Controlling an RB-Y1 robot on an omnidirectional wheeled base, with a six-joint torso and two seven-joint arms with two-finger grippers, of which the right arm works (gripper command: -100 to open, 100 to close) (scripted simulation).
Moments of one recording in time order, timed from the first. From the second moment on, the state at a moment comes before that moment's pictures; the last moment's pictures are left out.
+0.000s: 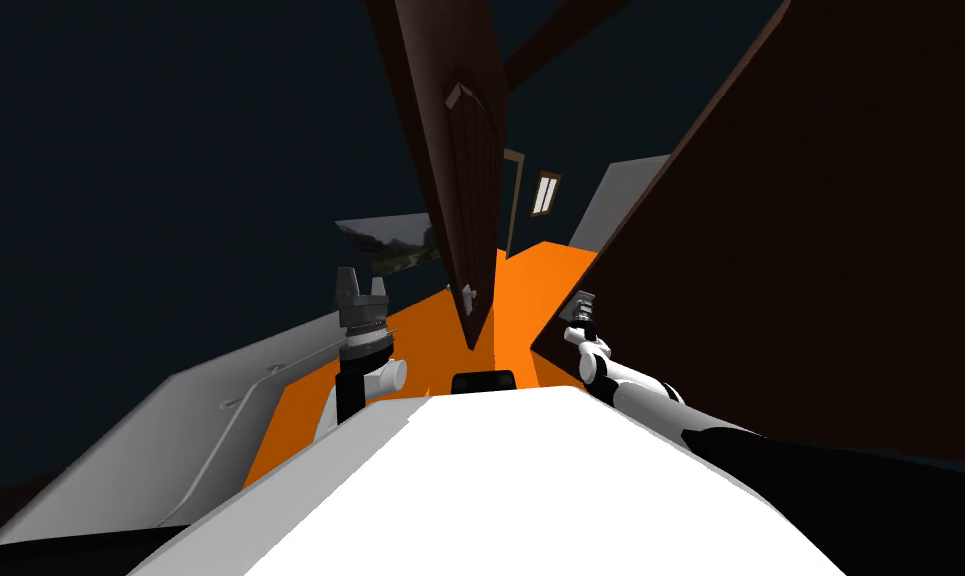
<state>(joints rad) -0.38 -0.41 -0.65 -0.50 -0.07 -0.53 -0.05</state>
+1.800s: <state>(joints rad) -0.44 -0.35 -0.44 -0.49 0.00 -0.54 -0.14</state>
